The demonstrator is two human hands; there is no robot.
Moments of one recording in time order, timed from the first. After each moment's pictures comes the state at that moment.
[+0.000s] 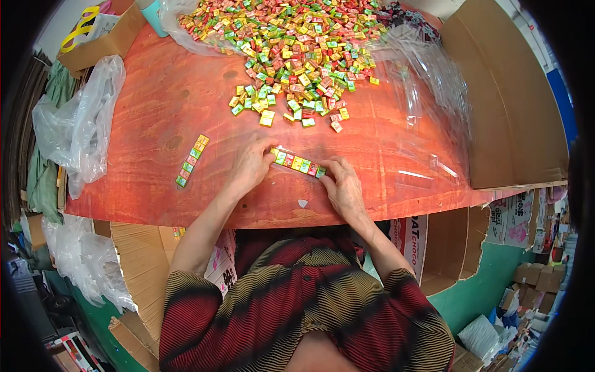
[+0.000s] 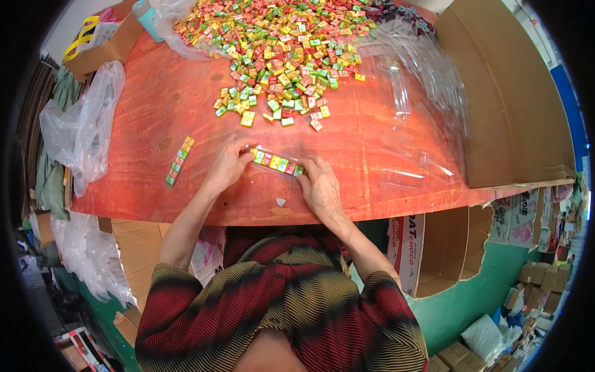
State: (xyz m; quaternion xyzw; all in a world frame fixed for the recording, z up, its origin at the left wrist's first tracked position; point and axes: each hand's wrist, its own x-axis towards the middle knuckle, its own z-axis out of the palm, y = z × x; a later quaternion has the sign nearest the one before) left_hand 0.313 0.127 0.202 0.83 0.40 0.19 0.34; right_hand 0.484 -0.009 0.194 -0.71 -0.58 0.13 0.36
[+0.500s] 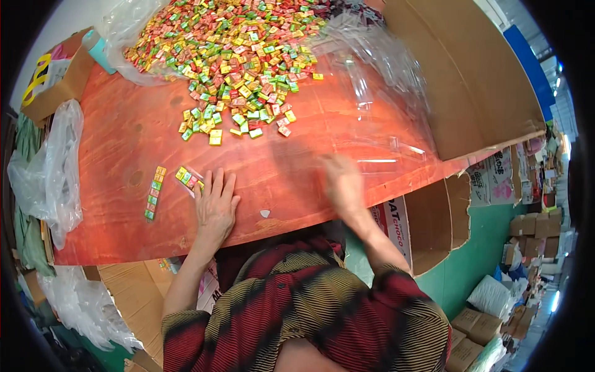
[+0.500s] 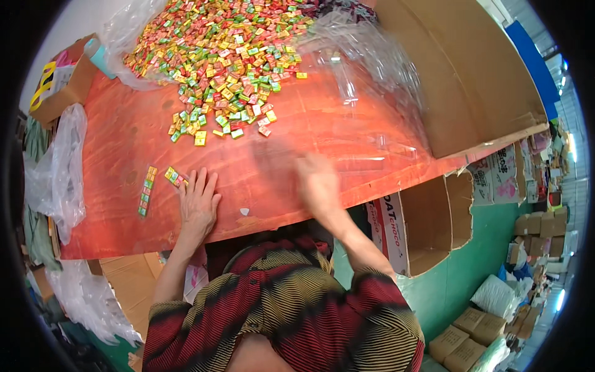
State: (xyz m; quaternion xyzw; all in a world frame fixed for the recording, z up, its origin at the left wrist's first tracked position) left_hand 0.283 0.078 0.190 0.93 0.35 0.10 0.04; right_hand 0.528 -0.034 0.217 -0.74 -0.61 -0.04 0.26
